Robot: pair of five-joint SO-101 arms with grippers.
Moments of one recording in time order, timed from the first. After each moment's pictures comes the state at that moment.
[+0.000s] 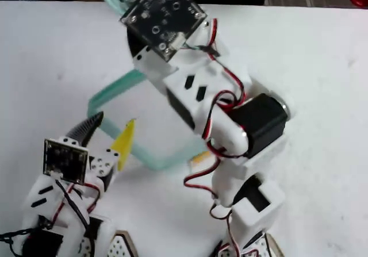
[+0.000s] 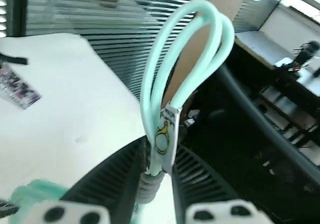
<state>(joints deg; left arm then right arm) 7.0 -98.1 58.9 64.0 -4.4 -38.4 11.4 -85.7 93.8 25.4</state>
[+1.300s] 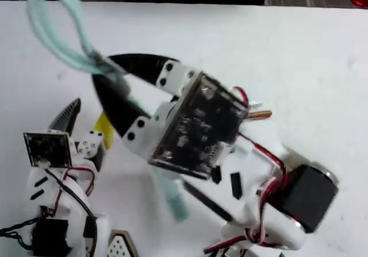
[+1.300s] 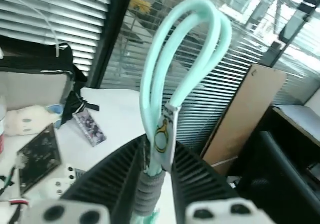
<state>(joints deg) -4.4 -97.8 66.6 50.8 0.0 -57.1 0.0 -83.3 97.2 25.4</state>
